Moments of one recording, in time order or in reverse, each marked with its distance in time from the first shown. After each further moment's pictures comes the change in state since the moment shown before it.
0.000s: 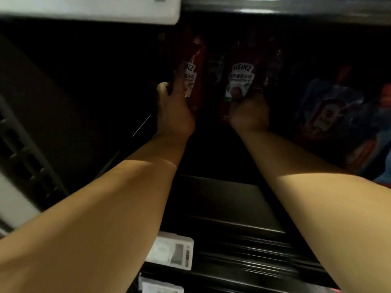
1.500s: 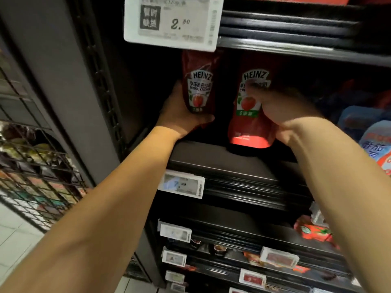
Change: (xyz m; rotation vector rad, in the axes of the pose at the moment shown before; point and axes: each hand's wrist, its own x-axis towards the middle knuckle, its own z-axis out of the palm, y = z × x) left_hand -0.059 0.010 -0.065 -0.451 -0.201 -0.084; right_hand -0.084 -0.047 -0.115 0.560 -0.469 0.248
